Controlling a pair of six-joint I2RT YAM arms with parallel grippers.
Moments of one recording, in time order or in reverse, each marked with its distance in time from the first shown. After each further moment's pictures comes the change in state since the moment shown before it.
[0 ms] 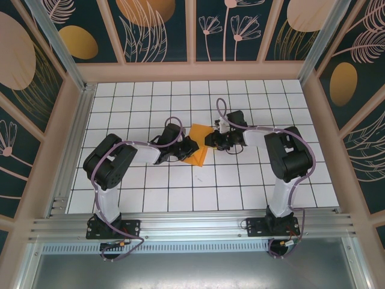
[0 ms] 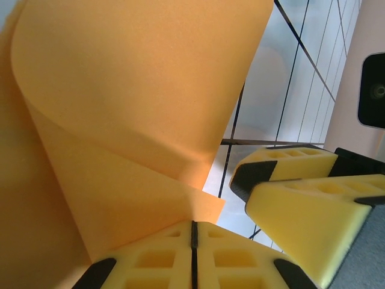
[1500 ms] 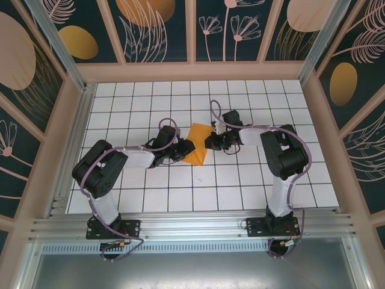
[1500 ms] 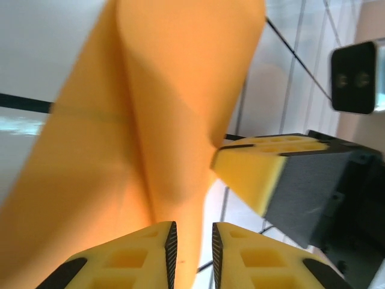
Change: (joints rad) left arm 0.000 -0.127 -0.092 -0.048 -0.103 0.049; right arm 0.028 0.047 0.058 -0.075 0.082 -0.101
